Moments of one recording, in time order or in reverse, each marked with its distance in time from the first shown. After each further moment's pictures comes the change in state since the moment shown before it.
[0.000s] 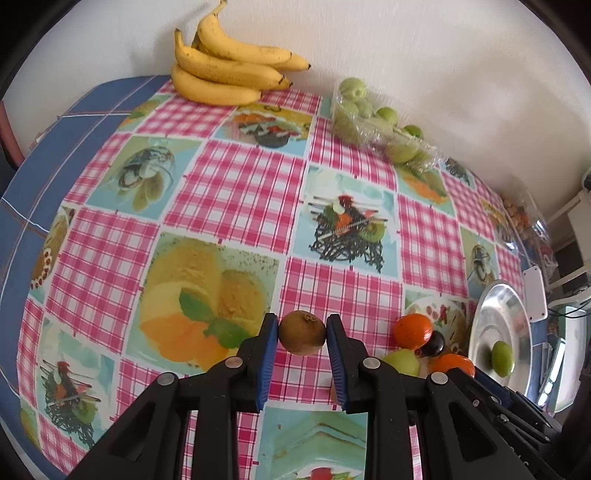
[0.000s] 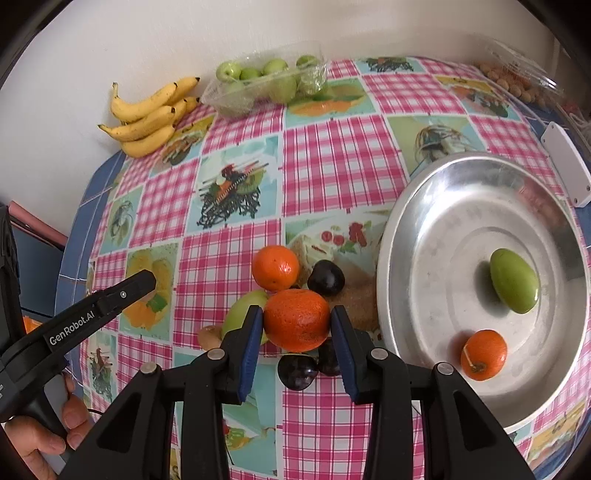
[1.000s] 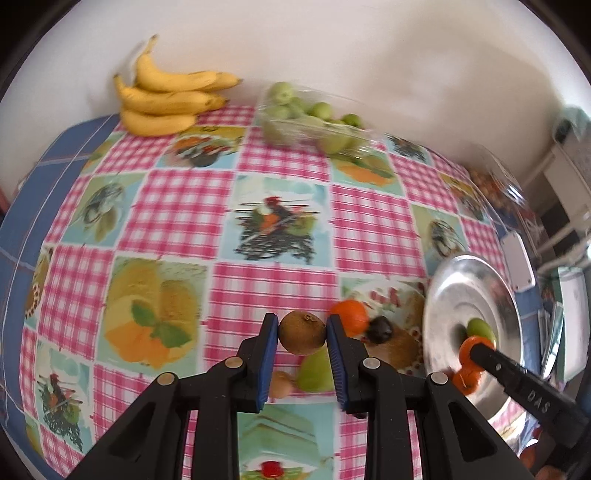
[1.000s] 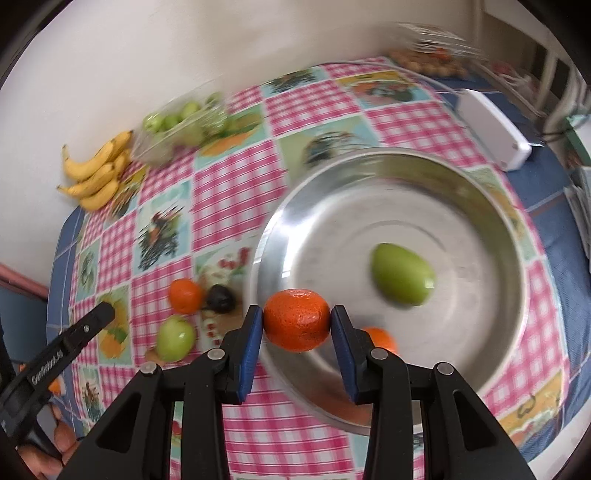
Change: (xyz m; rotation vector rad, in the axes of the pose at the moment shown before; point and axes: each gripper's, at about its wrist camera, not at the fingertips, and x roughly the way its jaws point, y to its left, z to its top) left arm -0.010 -0.074 -0.017 0.173 -0.027 -0.012; right arm -0.041 -0.092 -0.002 0.209 -0.058 -0.107
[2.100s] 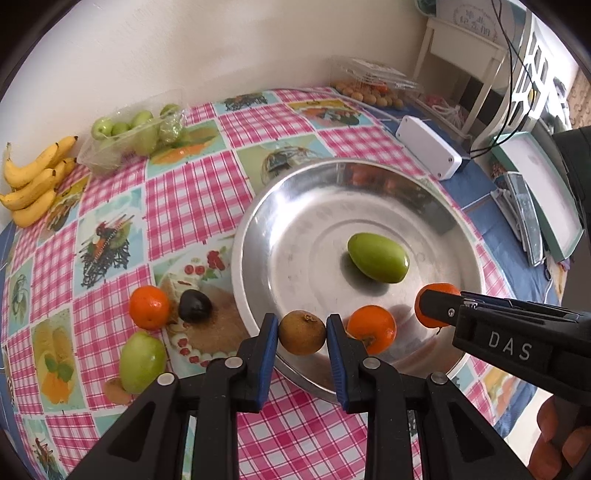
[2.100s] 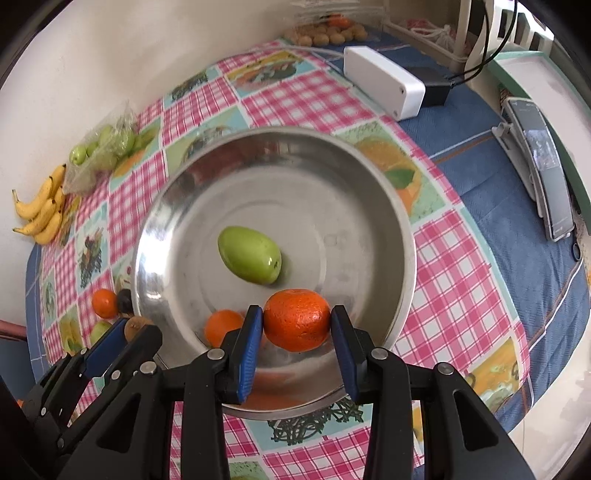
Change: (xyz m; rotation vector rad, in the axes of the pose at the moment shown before) left arm 0.035 -0.151 -0.058 0.424 0.058 -0.100; right arm -0.008 -0.081 -0.011 0.152 0.076 -0.118
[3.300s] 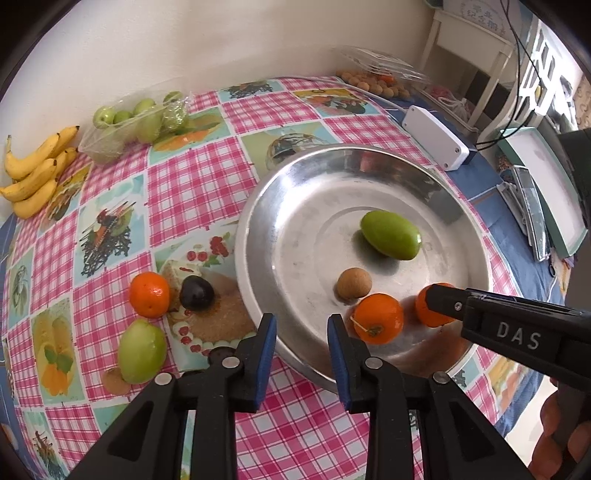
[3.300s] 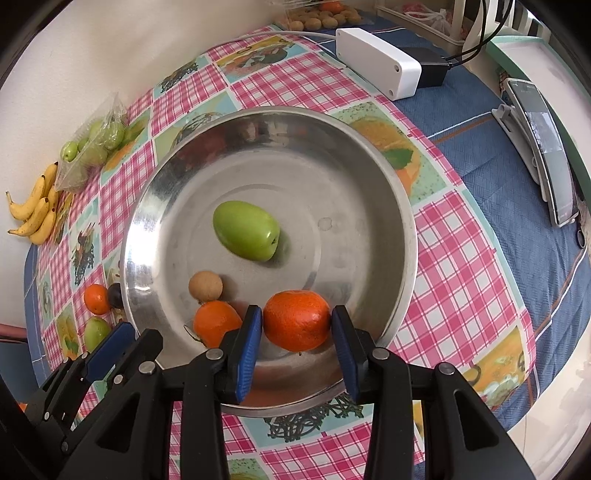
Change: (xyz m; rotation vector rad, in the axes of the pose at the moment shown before) left arm 0.003 0.003 -0.003 -0.021 0.034 0.020; right arm 0.004 -0.003 0.001 0.024 0.022 0.005
